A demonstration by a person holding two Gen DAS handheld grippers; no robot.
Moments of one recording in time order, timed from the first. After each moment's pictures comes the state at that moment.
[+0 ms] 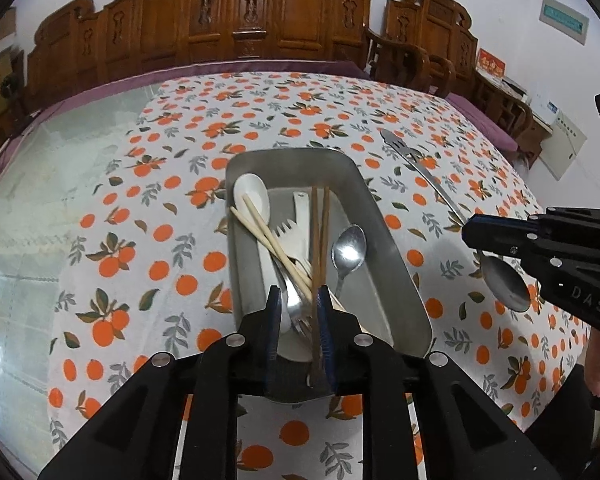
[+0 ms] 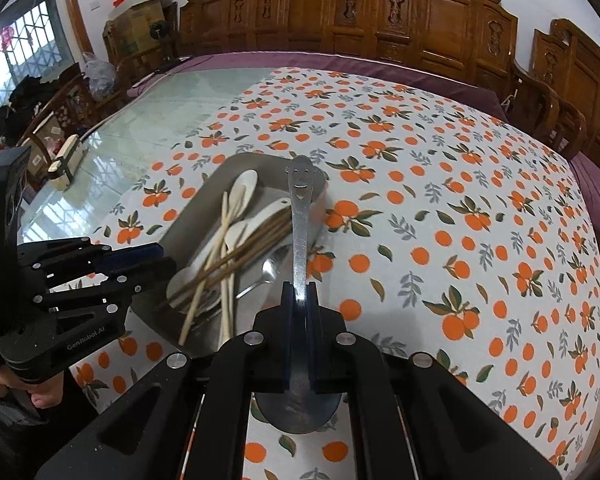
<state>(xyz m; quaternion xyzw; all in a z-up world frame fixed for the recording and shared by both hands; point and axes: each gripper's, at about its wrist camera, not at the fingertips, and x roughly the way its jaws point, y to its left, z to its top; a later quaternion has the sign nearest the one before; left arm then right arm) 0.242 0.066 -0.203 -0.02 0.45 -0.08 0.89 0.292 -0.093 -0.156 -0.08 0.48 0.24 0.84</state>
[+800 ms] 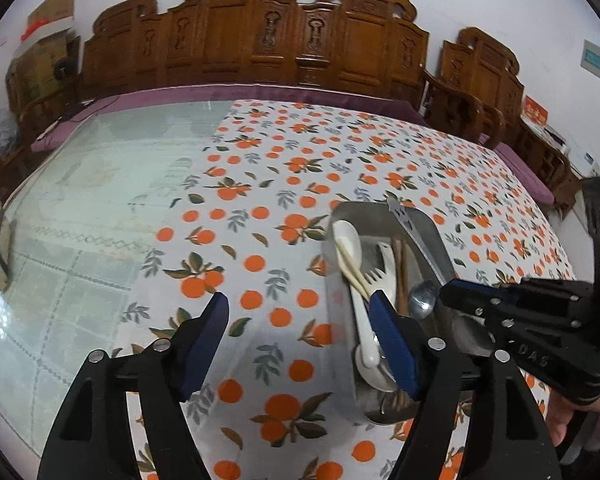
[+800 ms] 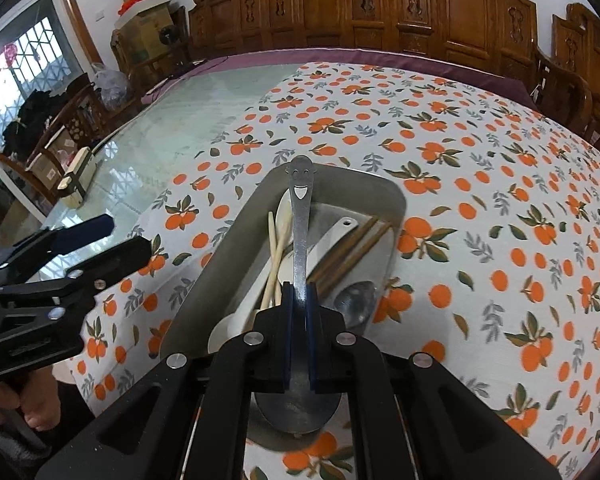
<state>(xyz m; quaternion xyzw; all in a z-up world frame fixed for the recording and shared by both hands) 0.244 0.131 -0.178 -0.06 0.41 0.01 0.91 0.318 -0.030 -0.185 -0.04 0.49 0.27 0.83</state>
